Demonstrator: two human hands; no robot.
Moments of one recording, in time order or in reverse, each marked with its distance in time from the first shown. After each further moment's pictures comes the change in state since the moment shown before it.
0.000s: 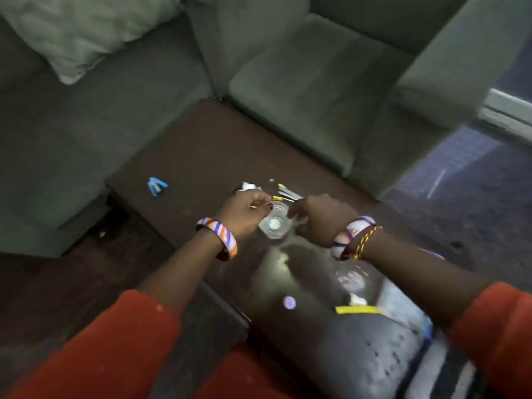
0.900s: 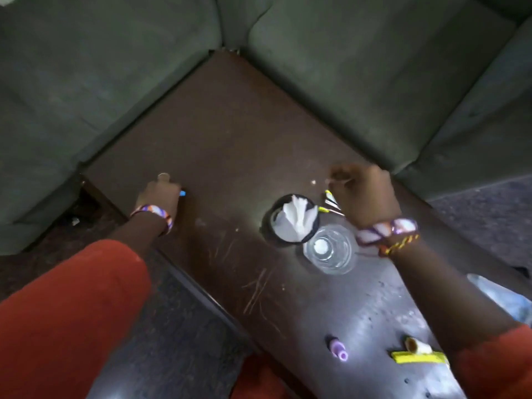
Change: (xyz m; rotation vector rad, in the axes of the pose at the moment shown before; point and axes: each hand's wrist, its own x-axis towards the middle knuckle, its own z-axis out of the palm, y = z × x) left_hand 0.165 -0.239 -0.145 0.984 0.088 -0.191; right_hand 0.176 -0.018 0.037 0.251 0.377 0.282
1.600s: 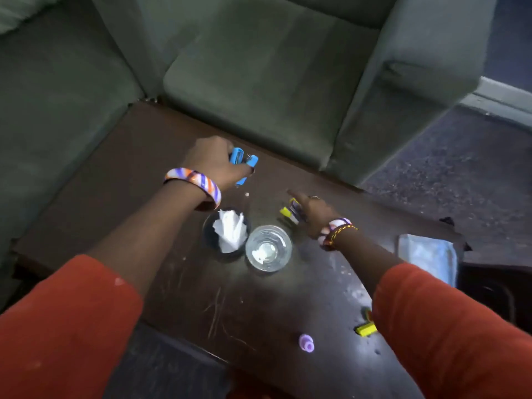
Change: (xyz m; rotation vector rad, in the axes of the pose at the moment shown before) left_hand -0.051 0.205 -0.152 -0.527 0.093 0.346; right_hand -0.009 0.132 0.029 -0.057 -0.197 0.077
